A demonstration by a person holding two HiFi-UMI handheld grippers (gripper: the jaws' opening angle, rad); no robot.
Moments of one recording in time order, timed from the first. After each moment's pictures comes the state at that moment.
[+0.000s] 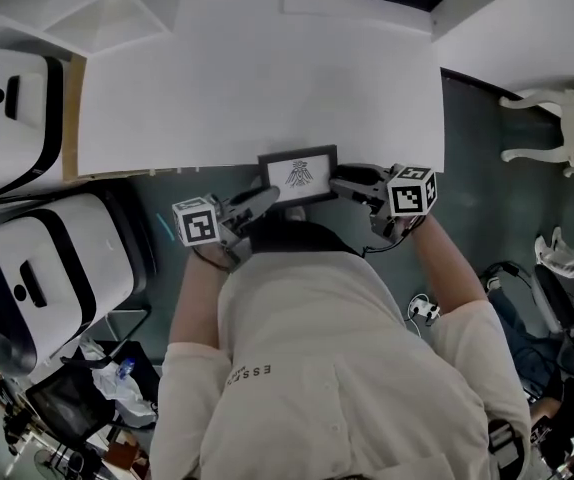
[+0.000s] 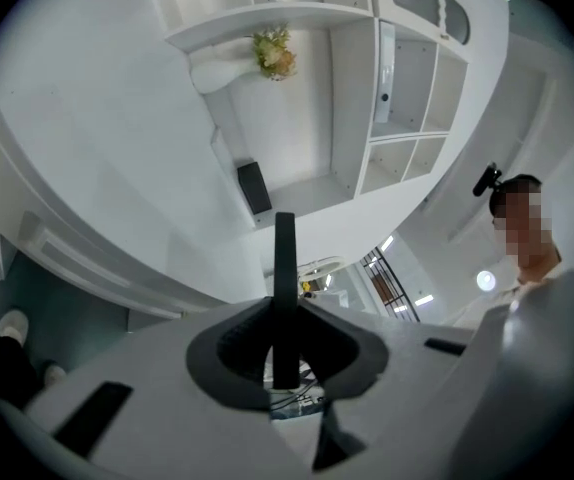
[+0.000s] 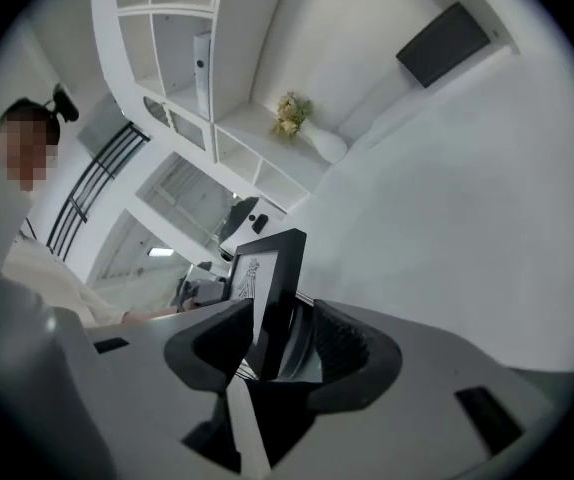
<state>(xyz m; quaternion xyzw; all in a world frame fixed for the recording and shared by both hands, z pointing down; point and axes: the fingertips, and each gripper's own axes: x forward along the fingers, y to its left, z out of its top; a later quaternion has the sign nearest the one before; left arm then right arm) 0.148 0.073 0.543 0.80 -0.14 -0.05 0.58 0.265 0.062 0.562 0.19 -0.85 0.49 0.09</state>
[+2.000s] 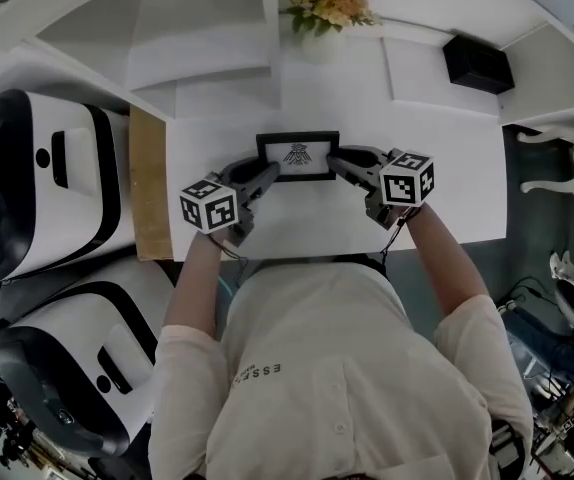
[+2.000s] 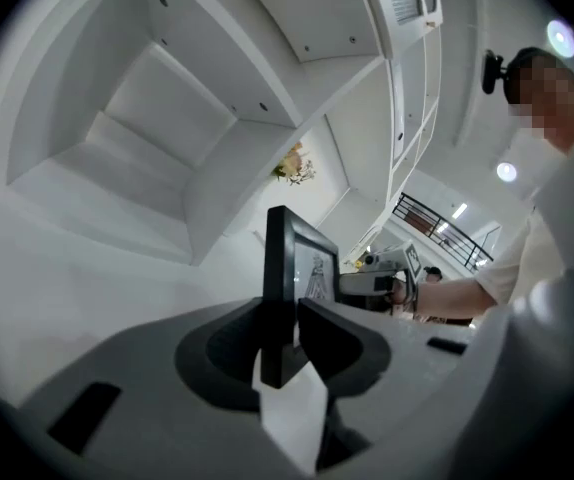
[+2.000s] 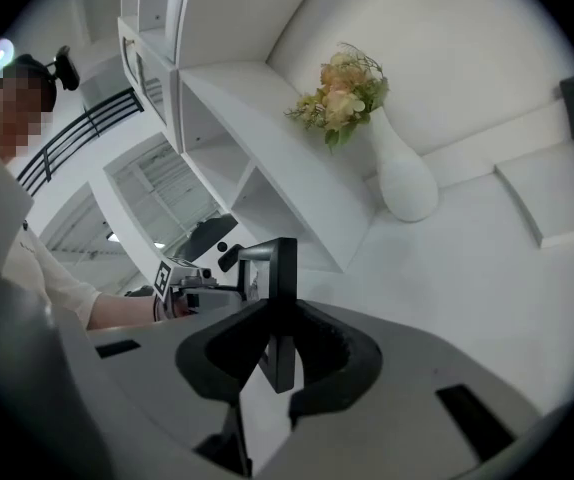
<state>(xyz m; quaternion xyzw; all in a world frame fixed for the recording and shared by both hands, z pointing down) -0.113 -0.221 0.529 0.90 -0.21 0.09 0.37 -0.004 -0.216 0.504 0.28 -0.88 0.37 0.10</state>
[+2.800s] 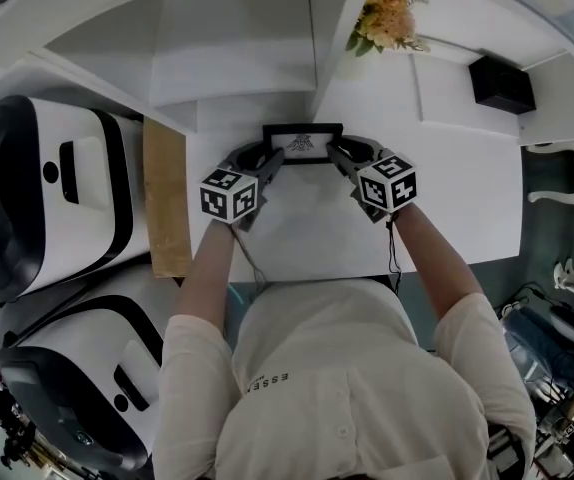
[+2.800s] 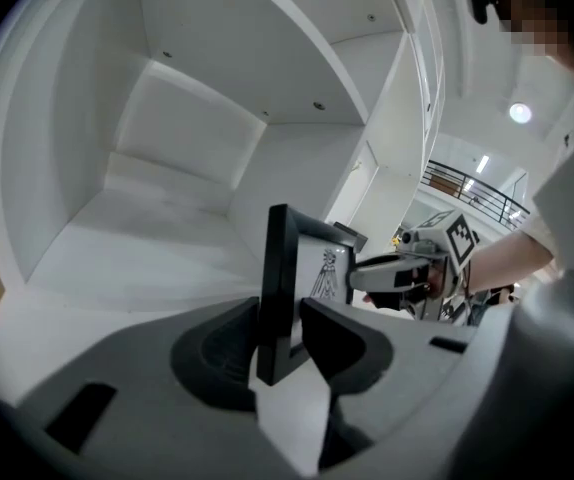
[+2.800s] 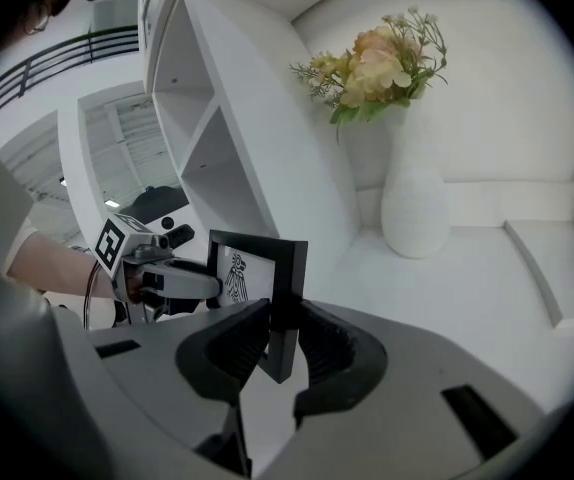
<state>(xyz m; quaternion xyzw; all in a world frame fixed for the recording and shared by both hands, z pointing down) -0.156 -0.312 0.567 0.90 -0.29 0.16 0.28 -0.049 -0.303 0.550 0.40 -0.86 0.27 0.19</state>
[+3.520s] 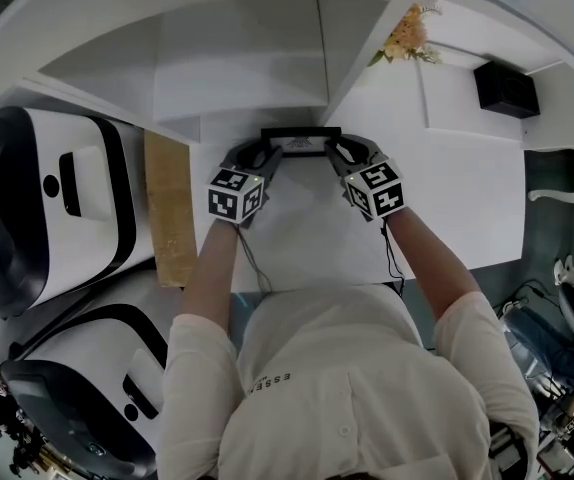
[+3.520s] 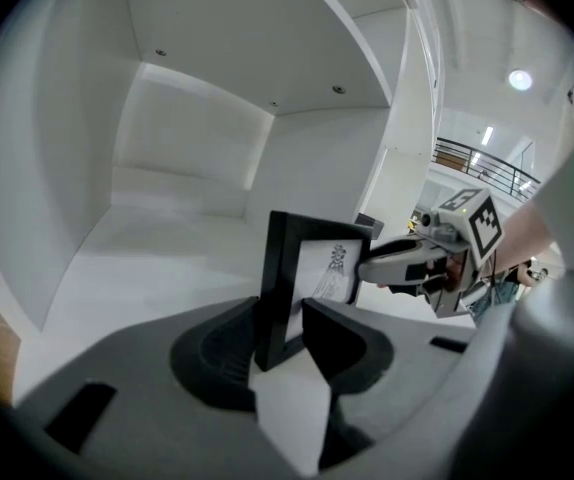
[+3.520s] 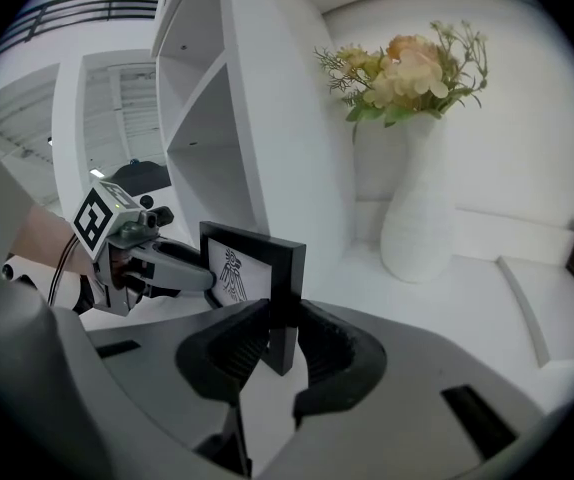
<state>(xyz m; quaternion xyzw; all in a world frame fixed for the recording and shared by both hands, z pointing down) -0.170 -0.346 0.583 0.90 -0.31 0.21 0.24 -0.061 -0.333 0.561 0.45 -0.84 0.20 0.23</state>
